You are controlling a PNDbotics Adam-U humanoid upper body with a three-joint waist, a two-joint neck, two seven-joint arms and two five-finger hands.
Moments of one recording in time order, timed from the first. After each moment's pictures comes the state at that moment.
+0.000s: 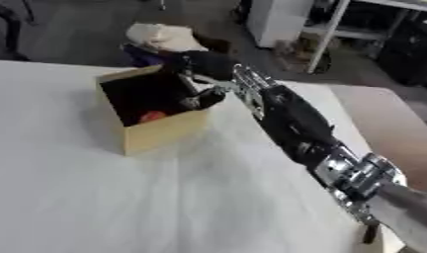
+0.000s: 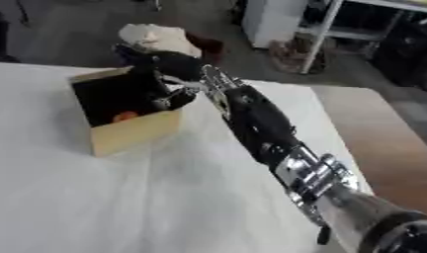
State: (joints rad) left arm -0.45 0.15 -0.21 -1.98 -0.12 -0.14 0.14; right arm -0.79 -0.72 0.07 -0.96 1.03 -0.73 -0.10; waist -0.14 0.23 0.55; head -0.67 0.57
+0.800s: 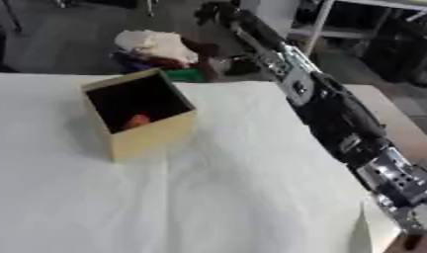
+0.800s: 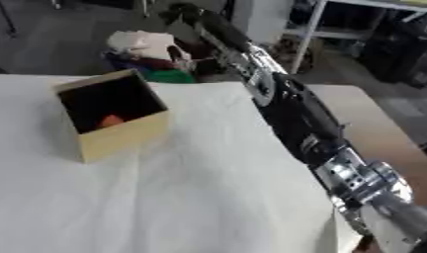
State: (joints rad) left arm -0.37 0.16 -0.16 -1.98 -0.15 -0.12 0.19; right arm -0.71 -0.84 0.00 -1.27 0.35 -0.63 -0.07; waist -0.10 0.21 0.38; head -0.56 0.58
